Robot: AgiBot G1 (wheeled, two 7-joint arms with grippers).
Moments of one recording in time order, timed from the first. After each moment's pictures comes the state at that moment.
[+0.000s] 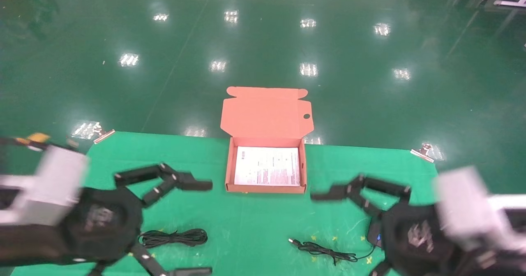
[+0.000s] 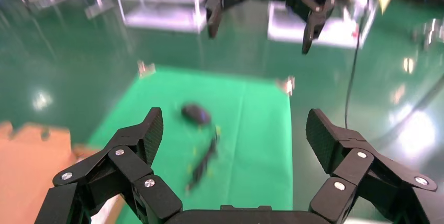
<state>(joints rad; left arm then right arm) -1.22 0.65 0.40 -1.32 0.99 1.51 -0.22 1.27 -0.62 -0.45 1.33 -1.05 -1.54 0.17</state>
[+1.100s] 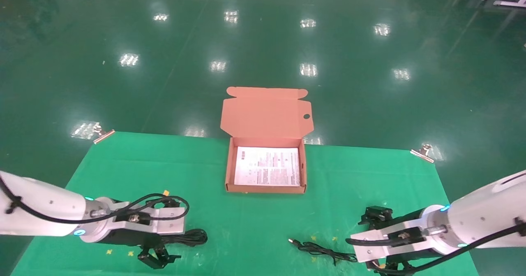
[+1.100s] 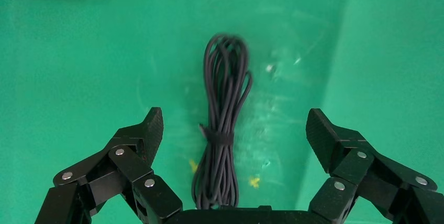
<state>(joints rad) -1.35 0.97 0.76 -1.02 1.92 1.24 -0.24 1.46 -0.82 -1.04 1.33 -1.98 -1.27 0.30</state>
